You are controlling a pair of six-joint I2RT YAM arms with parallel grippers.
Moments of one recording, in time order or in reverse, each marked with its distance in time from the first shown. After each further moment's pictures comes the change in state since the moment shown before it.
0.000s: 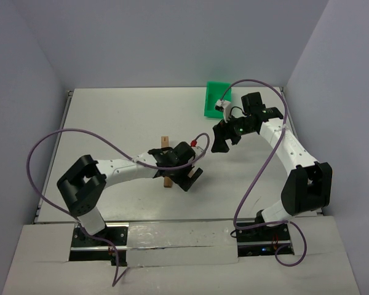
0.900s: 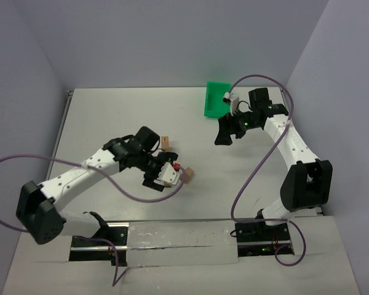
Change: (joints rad) left arm 0.214 -0.406 -0.029 -0.374 0.614 1.343; right arm -0.072 0.032 0.047 0.018 -0.012 0.067
